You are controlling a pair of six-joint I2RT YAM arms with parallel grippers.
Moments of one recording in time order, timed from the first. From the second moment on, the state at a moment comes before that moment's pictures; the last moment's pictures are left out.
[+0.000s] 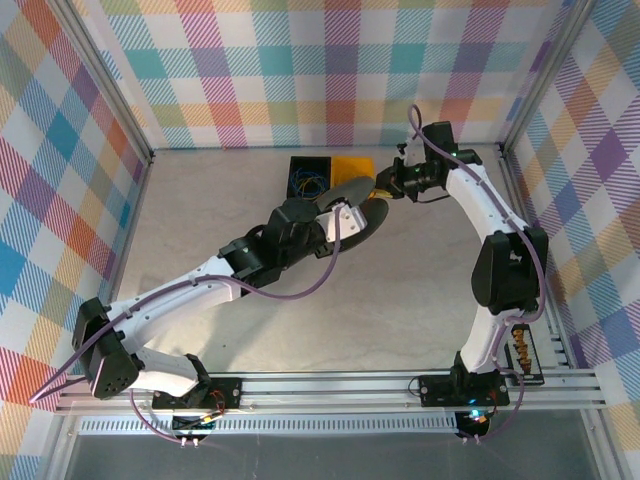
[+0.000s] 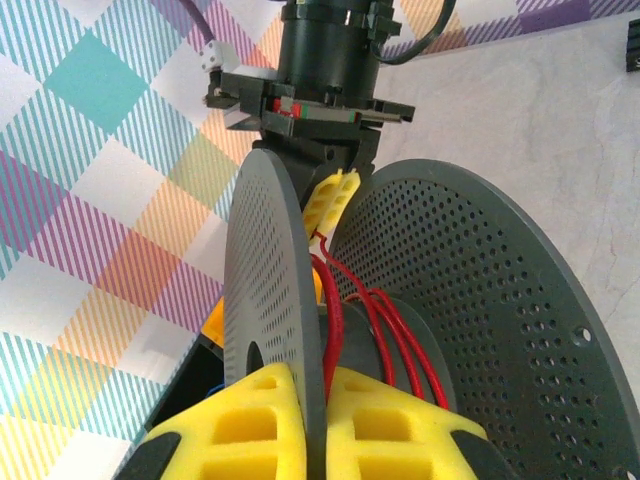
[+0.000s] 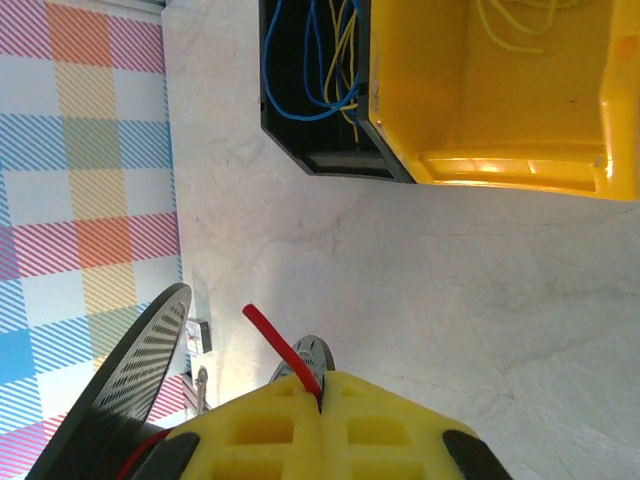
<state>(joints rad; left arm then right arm) -0.94 1.35 1.20 -0.19 -0.20 0.57 0.16 1.87 1.67 -0.78 -0.75 0.52</state>
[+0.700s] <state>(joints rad) -1.08 1.29 1.24 -0.33 0.09 0.55 -0.08 1.96 1.65 -0.43 -0.33 0.53</state>
